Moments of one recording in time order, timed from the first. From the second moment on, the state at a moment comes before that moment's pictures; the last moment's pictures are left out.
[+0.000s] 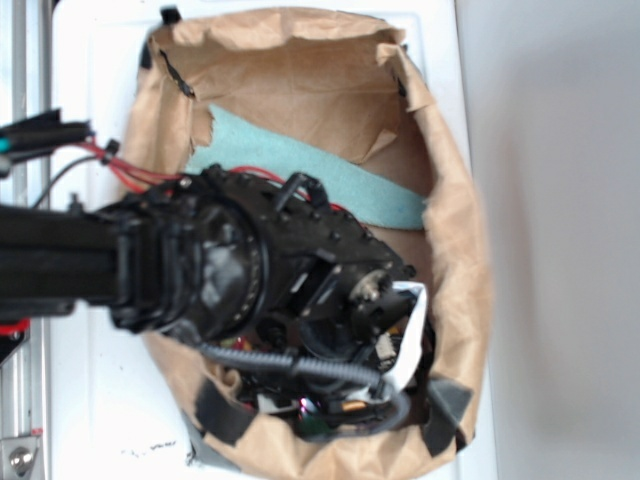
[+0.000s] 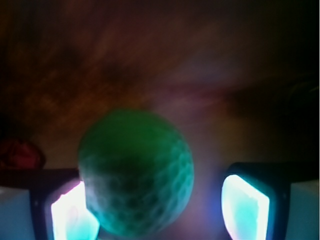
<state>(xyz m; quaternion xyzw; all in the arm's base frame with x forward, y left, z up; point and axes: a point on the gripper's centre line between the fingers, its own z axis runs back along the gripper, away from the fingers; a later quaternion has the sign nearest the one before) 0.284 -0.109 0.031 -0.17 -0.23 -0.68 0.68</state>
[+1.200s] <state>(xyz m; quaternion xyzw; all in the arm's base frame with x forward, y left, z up) 0.264 -0.120 0.024 -0.22 -0.19 -0.71 0.64</state>
